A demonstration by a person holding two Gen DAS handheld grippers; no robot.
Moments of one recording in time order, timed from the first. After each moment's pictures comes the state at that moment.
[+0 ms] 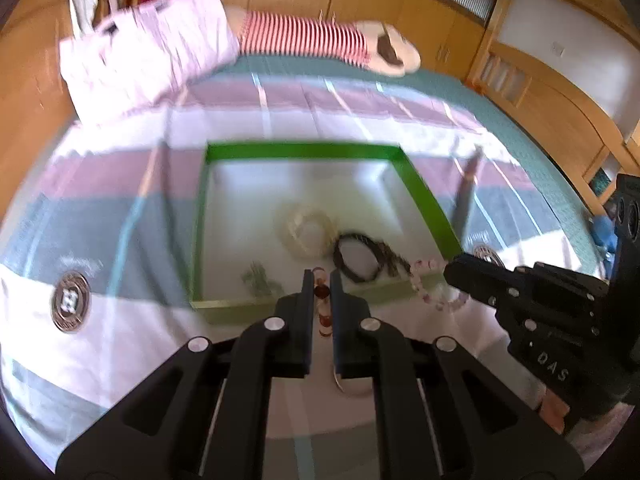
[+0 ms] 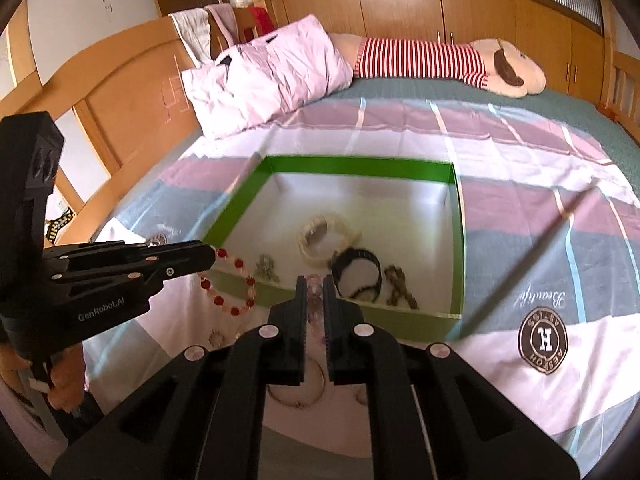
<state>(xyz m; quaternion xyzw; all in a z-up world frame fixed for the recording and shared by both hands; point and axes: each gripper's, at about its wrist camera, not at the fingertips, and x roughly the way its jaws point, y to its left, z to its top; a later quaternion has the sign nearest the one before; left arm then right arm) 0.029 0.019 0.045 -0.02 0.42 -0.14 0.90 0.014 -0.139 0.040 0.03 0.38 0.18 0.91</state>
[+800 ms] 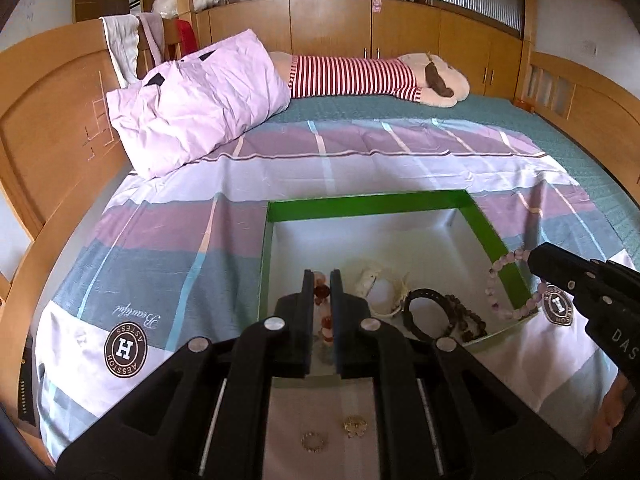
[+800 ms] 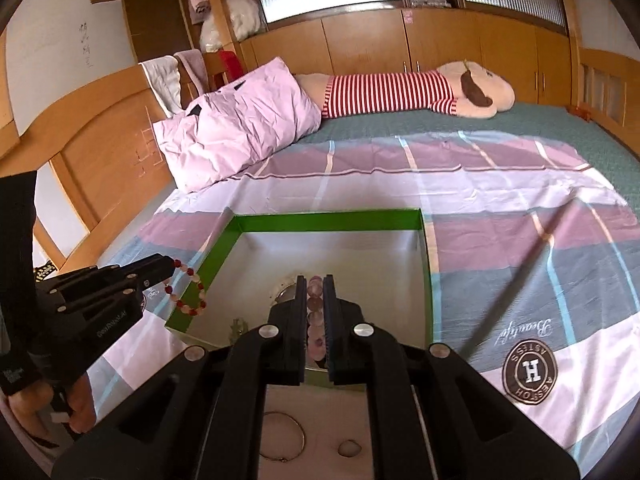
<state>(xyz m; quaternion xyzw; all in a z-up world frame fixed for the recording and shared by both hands) 0.062 0.024 0.046 0.04 0.37 -0.04 0.93 0.046 -0.162 0.043 0.07 0.34 0.13 0.93</state>
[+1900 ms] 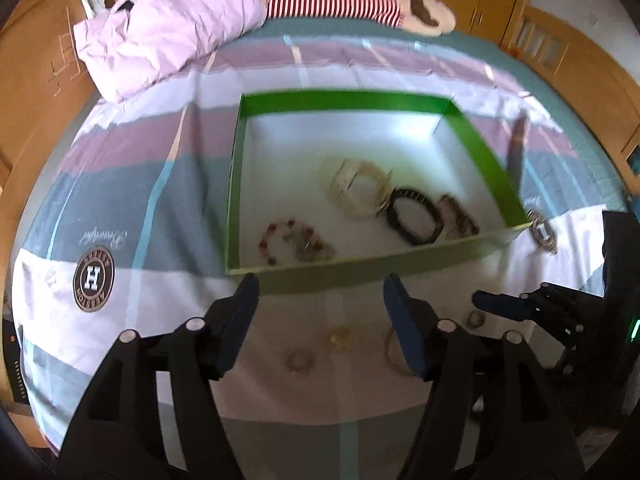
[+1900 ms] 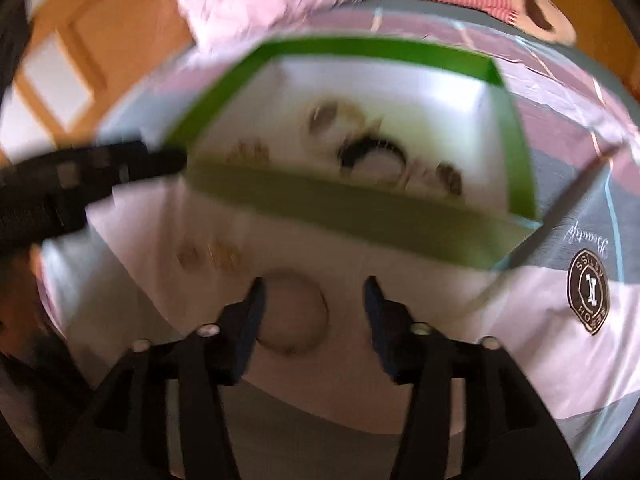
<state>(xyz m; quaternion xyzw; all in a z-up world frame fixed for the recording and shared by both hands) 0.045 0.037 0.002 0.02 0.50 -0.08 0.86 0.022 -0.108 -0.055 -0.05 0.53 0.20 0.83</state>
